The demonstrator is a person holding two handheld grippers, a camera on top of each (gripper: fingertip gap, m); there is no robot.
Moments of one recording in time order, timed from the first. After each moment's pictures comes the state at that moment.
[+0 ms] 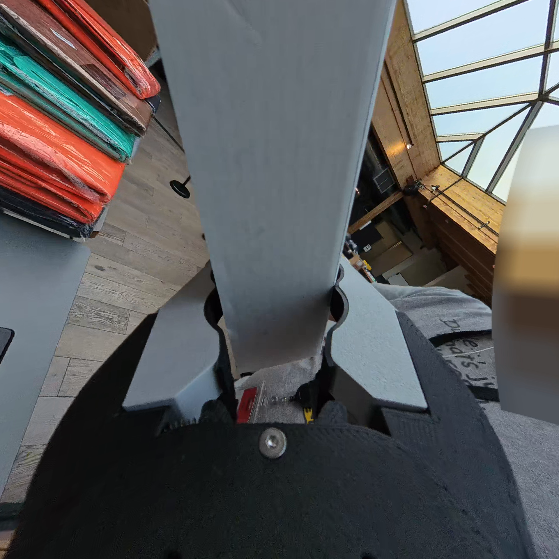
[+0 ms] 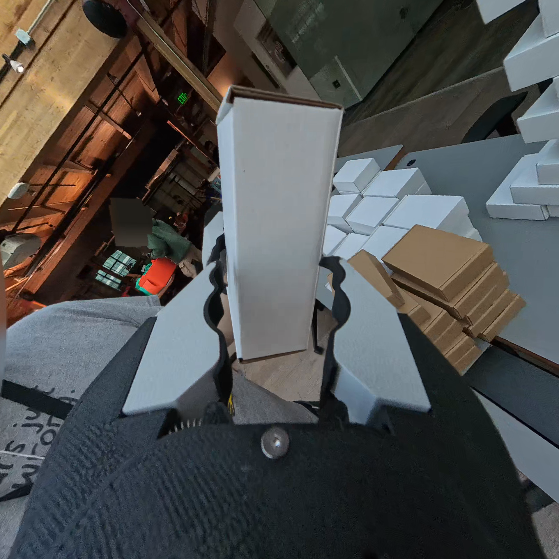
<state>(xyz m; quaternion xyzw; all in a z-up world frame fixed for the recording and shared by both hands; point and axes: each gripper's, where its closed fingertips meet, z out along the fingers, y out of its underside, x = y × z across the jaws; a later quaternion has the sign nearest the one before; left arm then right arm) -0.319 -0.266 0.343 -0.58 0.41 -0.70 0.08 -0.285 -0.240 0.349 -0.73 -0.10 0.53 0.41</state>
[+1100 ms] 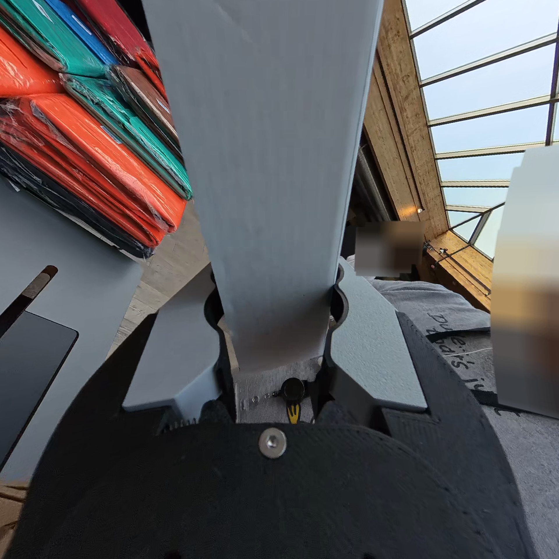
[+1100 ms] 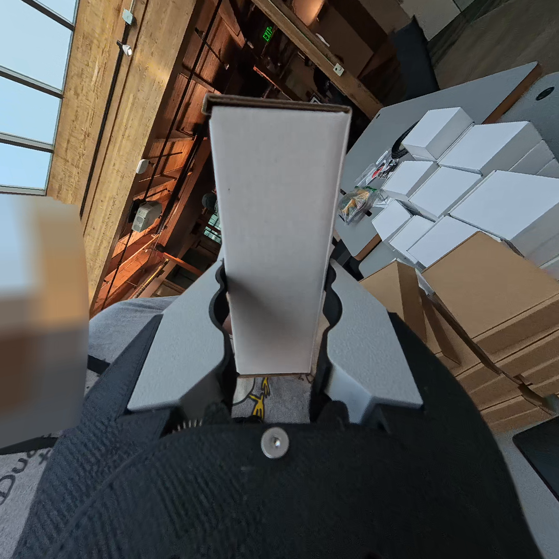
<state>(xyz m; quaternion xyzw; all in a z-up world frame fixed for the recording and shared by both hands) -0.314 -0.154 0.315 -0.62 0.32 -0.71 0.11 -0.305 -0.120 0.320 -0.68 -0.16 0.66 0.27</state>
